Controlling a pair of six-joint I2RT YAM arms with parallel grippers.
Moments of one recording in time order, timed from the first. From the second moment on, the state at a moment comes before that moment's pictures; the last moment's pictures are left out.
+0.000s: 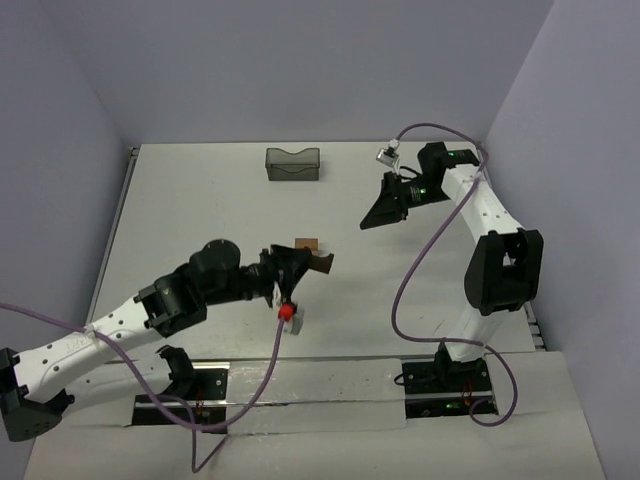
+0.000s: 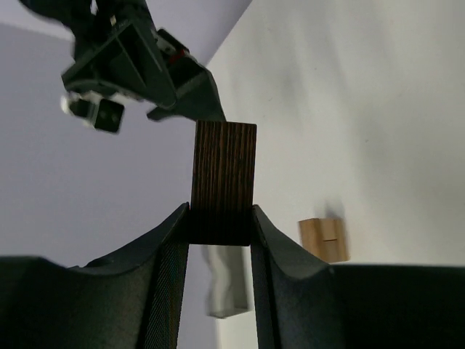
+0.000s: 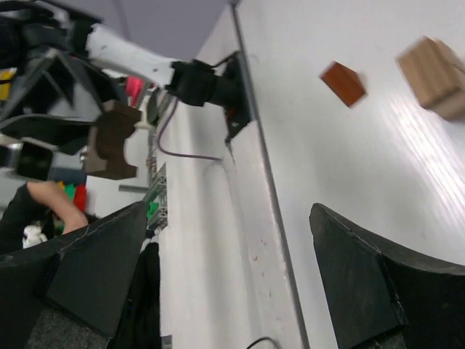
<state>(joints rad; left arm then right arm) -1.07 0.87 0.84 -0.24 0.22 1.24 0.11 1.74 1.53 -1.31 -1.36 -0.51</state>
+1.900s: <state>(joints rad) -0.43 1.77 1.45 -0.75 0.84 1.06 0.09 1.53 1.29 -0.69 -0.85 -0.09</state>
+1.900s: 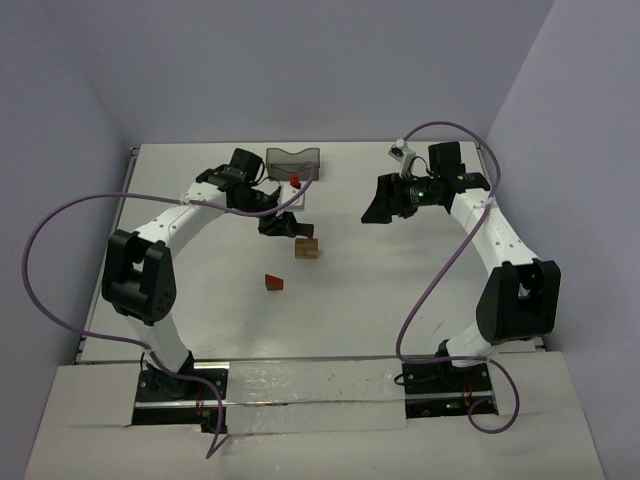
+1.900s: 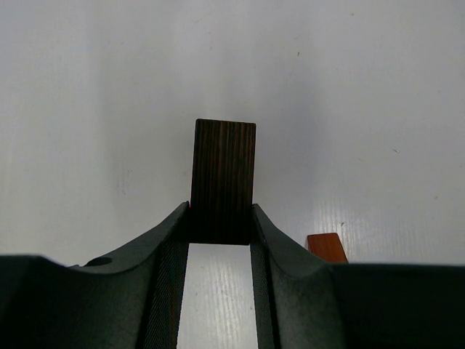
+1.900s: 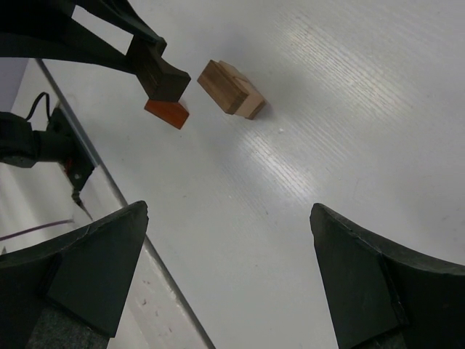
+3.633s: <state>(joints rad) -0.47 1.90 1.45 -0.67 0.78 0.95 0.09 1.50 1.26 -0.66 -0.78 -0.09</state>
